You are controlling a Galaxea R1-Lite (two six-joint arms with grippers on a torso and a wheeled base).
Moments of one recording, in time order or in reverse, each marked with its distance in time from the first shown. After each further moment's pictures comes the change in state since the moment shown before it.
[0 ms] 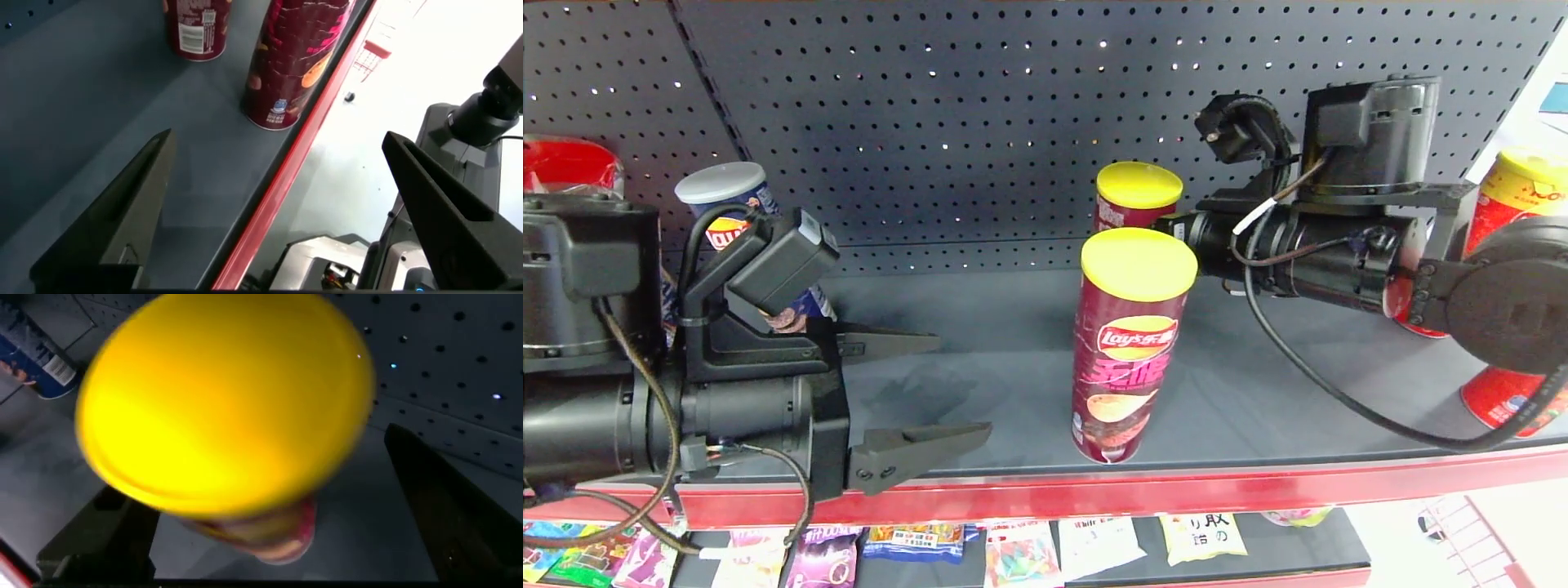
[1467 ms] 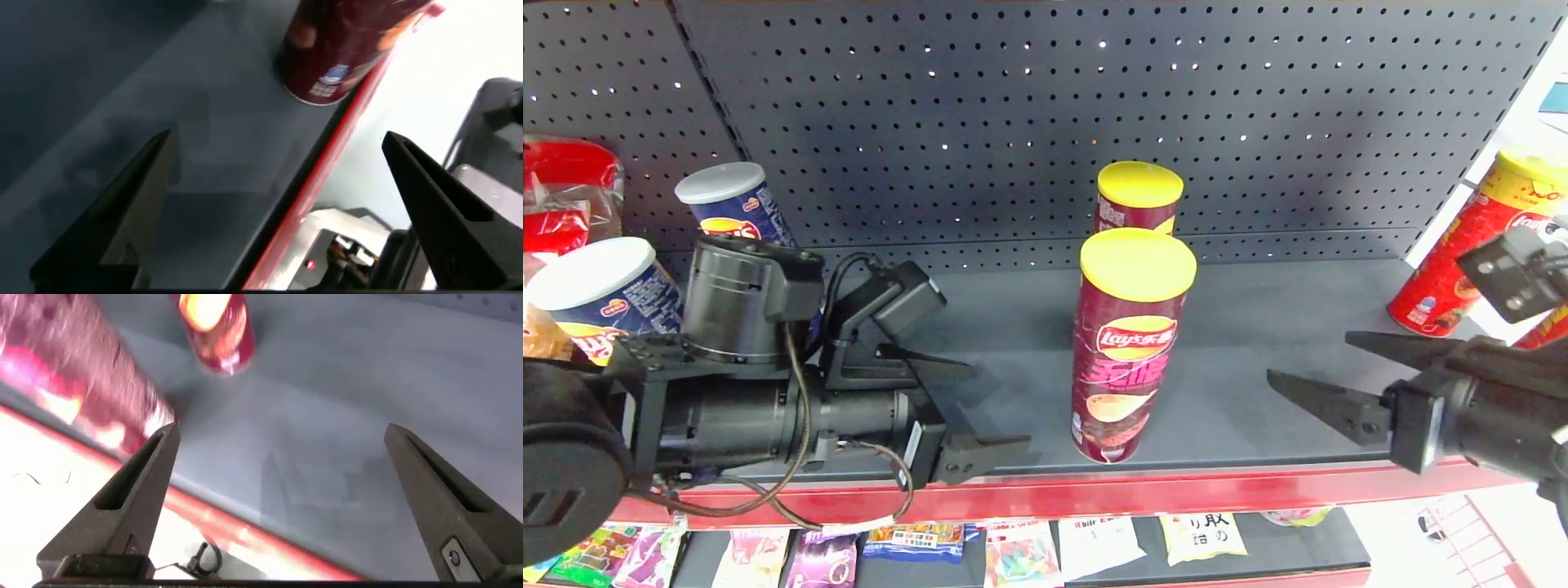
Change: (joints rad) left arm -0.064 0.198 -0.033 -0.006 0.150 0.009; right arm -0.070 -0.546 0.637 0.007 -0.030 -0.003
